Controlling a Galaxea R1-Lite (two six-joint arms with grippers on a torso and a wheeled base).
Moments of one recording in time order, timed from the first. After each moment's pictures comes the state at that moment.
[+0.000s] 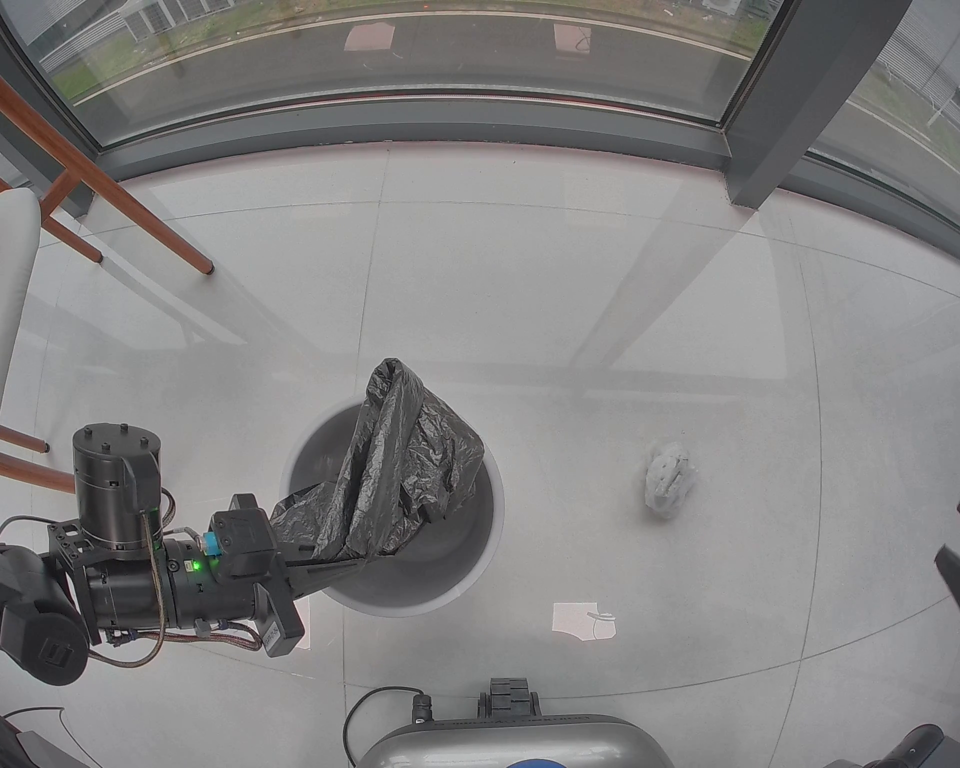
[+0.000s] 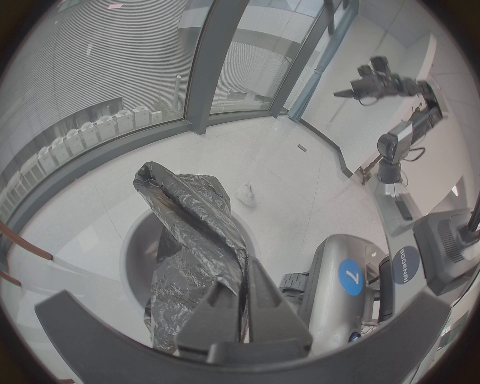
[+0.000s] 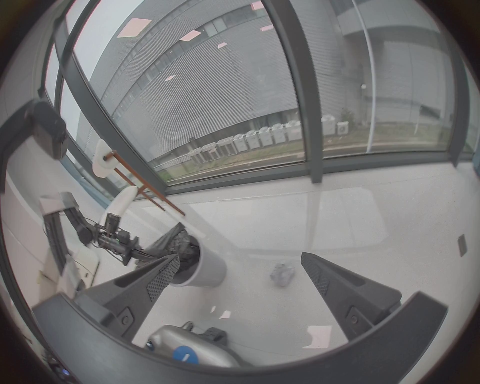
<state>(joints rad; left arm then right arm) -0.43 1.49 -0.45 -0.58 -0.40 0.57 0.14 0.46 -0.37 -0.07 0.26 0.16</state>
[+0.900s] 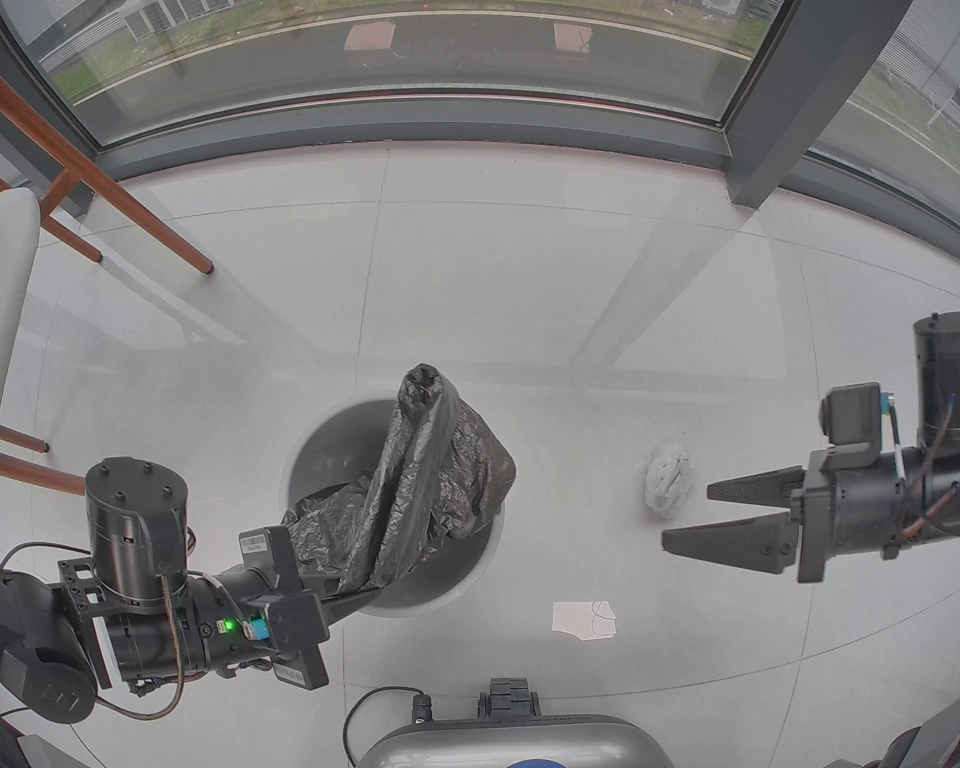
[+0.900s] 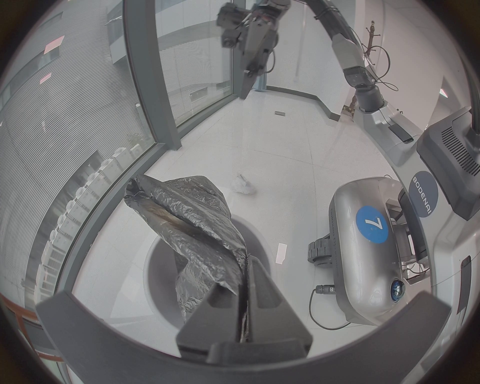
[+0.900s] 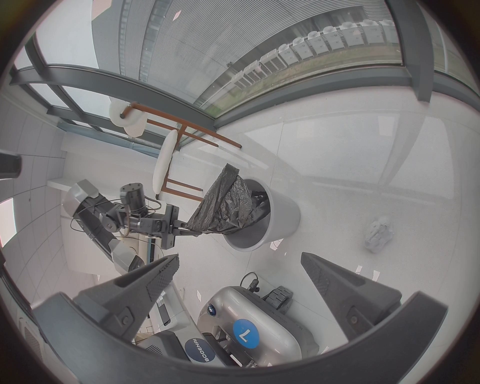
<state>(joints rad) -0.61 1.46 -0.42 -0.58 -0.14 0.94 0.60 1.35 -0.80 -0.06 0.35 0.21</state>
